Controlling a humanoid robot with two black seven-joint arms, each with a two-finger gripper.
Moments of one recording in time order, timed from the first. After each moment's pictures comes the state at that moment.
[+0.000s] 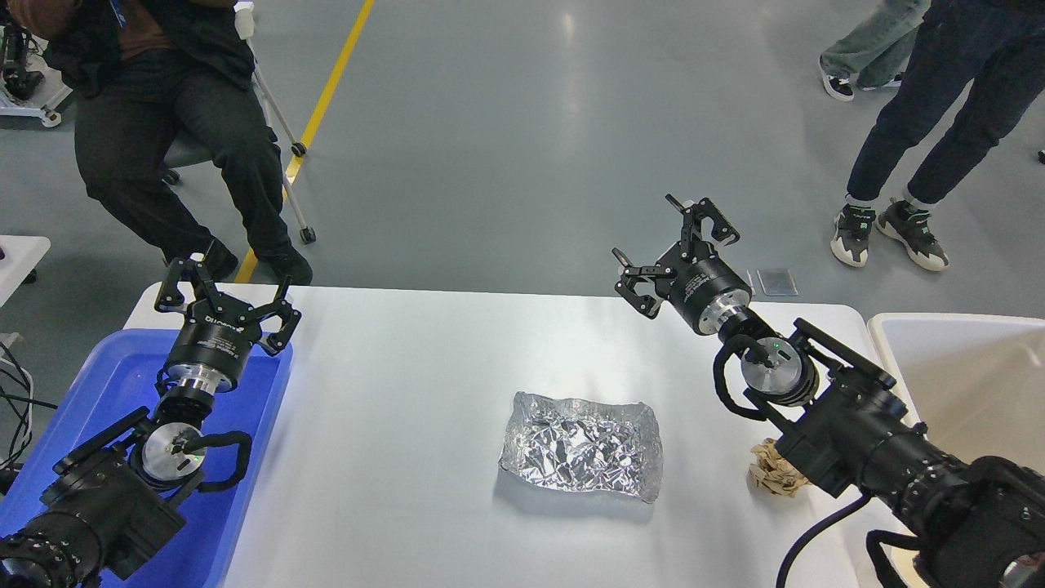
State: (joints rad) left arm -0.57 0.32 -0.78 -0.45 -0.16 -0.64 -0.52; right arm 0.83 -0.05 0.69 0.52 0.15 0.28 0.19
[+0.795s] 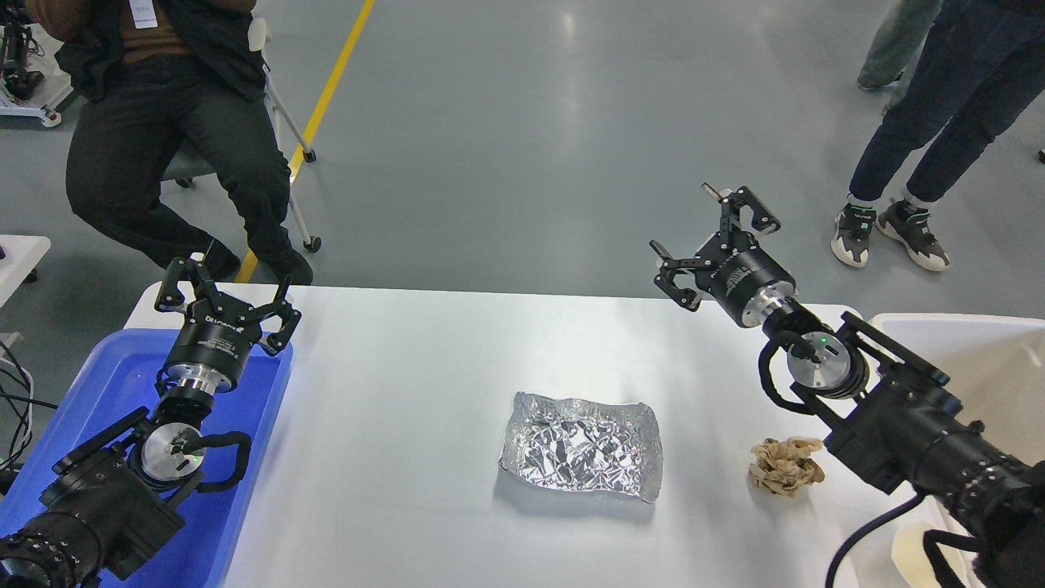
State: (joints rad) left arm -0.57 0.33 -0.77 -0.45 -0.16 -0.64 -0.52; right arm 0.81 -0.19 0.67 0.60 0.12 0.28 0.19
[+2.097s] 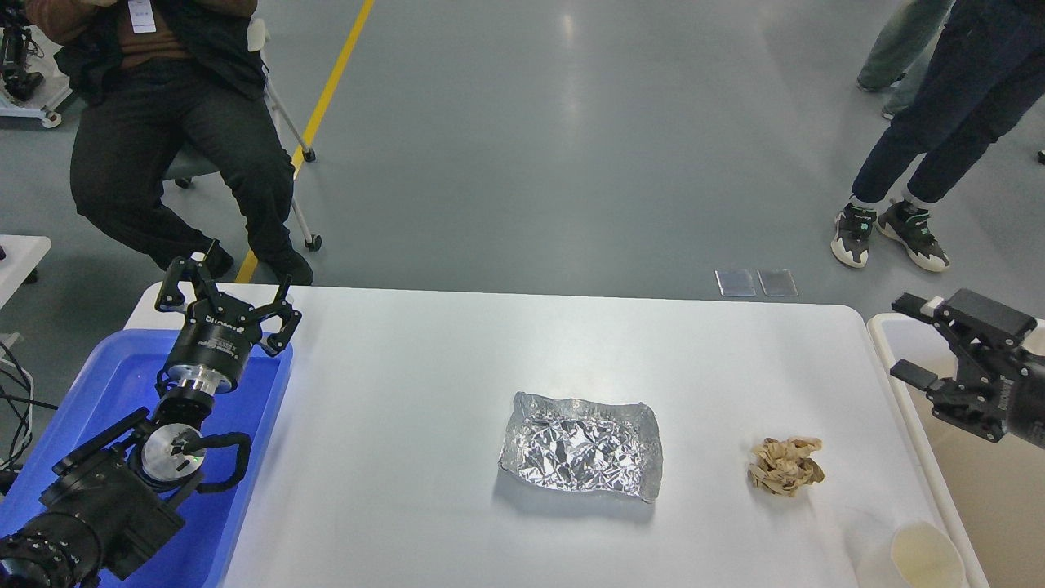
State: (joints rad) left arm -0.57 0.33 -0.78 -0.45 -0.16 -0.64 -0.52; right arm 0.32 -1.23 0.61 1.45 -0.65 0.22 0.45
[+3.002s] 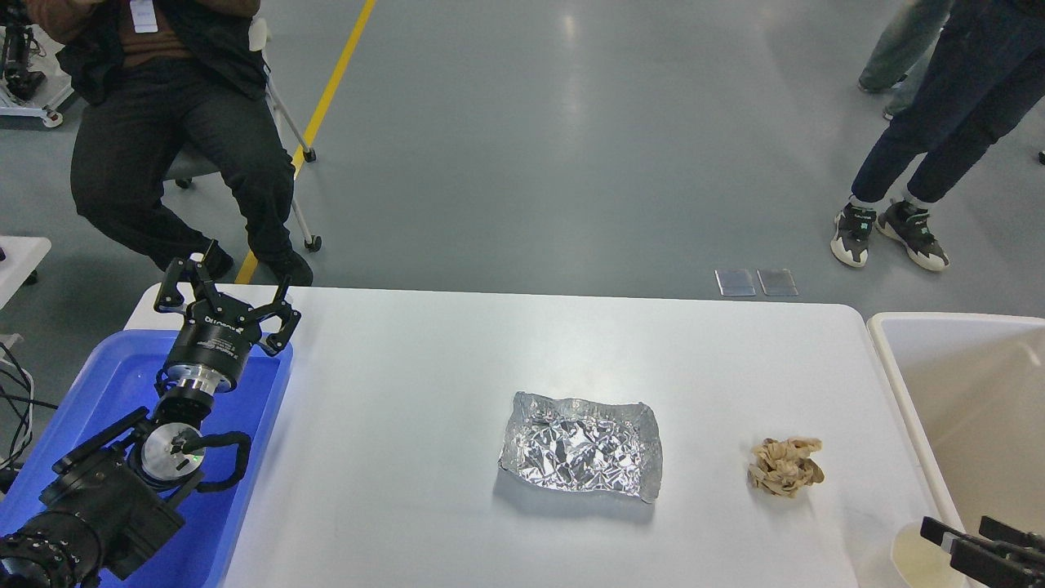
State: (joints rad) left arm -0.57 0.33 -0.78 -0.45 -0.15 -0.64 -0.52; right arm 0.19 -1.21 0.23 1.30 -1.33 -0.46 0.58
